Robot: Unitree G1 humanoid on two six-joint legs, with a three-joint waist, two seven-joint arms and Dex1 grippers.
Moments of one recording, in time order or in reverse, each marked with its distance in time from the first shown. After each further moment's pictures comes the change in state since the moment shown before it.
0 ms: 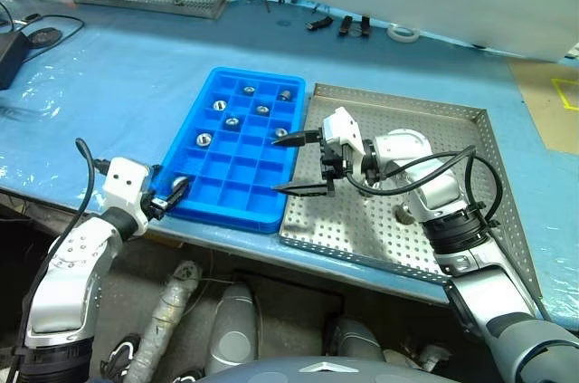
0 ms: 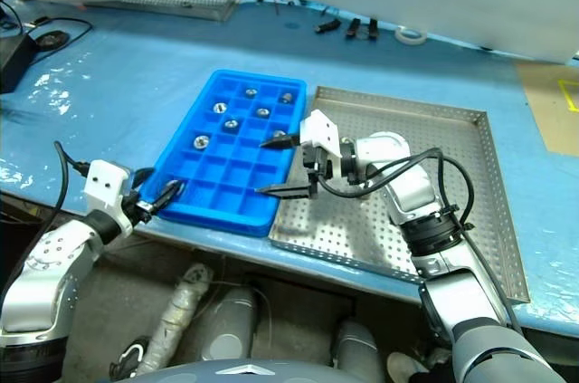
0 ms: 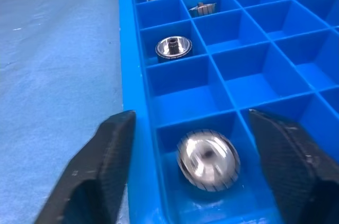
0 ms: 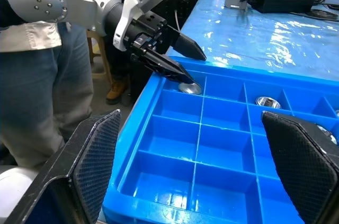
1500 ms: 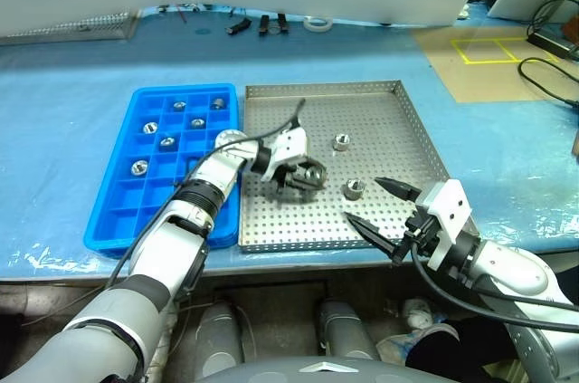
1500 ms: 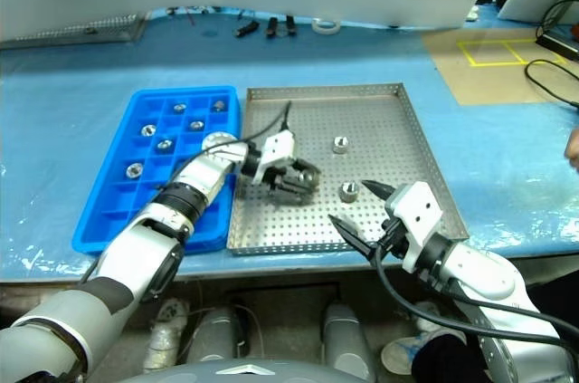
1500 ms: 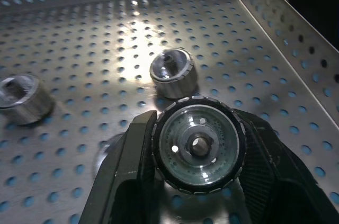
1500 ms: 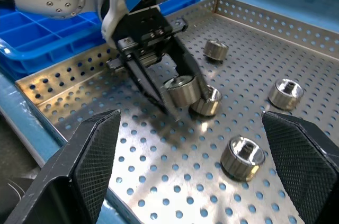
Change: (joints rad) left arm -0.973 -0.289 -0.499 1.203 0.238 -0.629 -0.734; right arm 0.842 -0.185 -0.390 -0.820 0.100 0.277 -0.585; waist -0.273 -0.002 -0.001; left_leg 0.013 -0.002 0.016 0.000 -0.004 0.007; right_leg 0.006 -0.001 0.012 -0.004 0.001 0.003
